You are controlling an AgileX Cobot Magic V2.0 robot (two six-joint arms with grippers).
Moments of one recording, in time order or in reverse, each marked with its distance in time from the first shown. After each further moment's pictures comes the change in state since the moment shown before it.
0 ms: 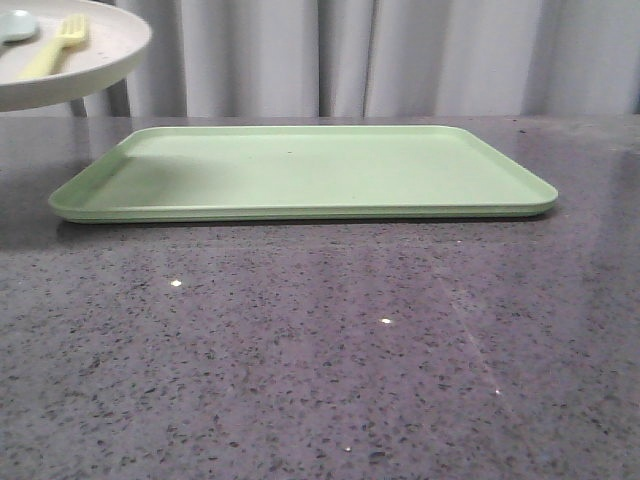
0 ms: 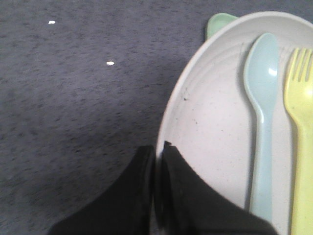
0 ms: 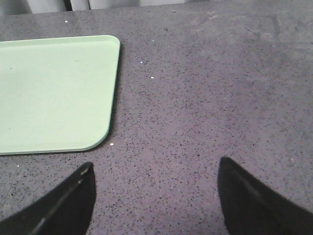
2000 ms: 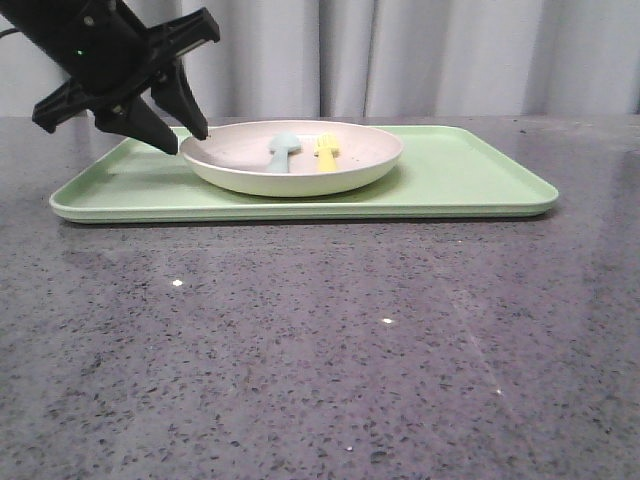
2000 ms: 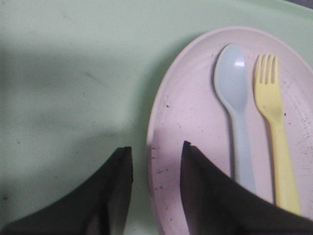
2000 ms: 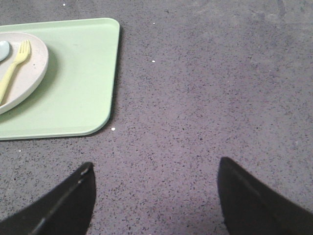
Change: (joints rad) left arm -0.508 0.510 -0.261 0.013 -0.292 -0.219; right arm 0.000 0.000 0.000 0.020 0.052 0.000
